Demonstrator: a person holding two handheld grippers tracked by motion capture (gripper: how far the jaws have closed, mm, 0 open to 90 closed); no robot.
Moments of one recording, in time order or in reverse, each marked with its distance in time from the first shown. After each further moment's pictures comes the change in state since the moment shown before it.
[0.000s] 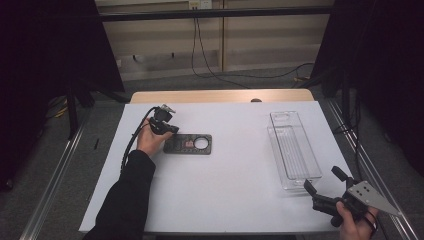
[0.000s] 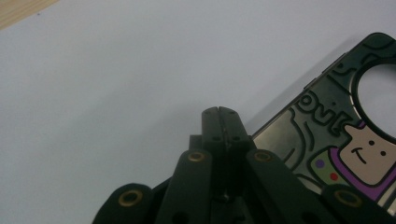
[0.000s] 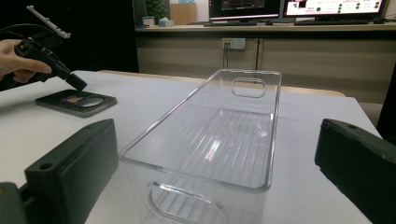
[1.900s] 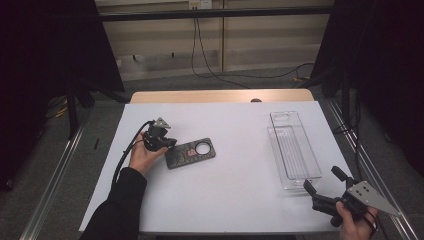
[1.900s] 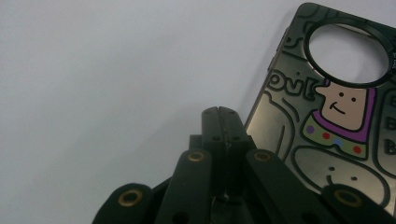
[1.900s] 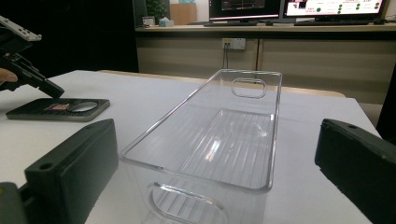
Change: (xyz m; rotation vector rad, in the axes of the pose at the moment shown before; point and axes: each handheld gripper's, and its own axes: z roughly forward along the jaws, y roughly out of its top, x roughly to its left) left arm -0.031 -0.040 -0.027 -0.059 -0.036 0.056; right arm 0.001 0.000 0.000 -0.002 -0.002 0.001
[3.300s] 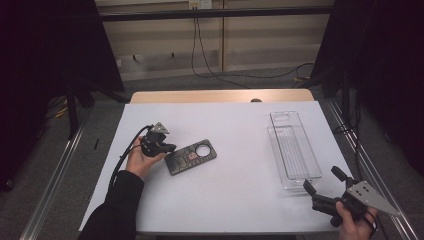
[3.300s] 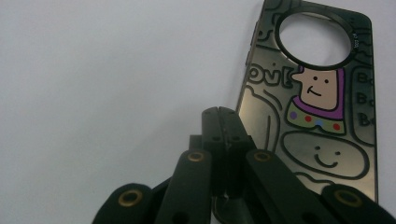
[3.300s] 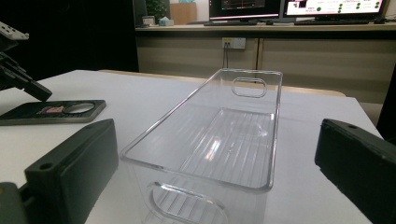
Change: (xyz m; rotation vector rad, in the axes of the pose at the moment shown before) left arm -0.014 -0.008 -0.014 0.008 -0.037 0.012; right arm 0.000 0.000 0.000 0.002 0.001 -0.001
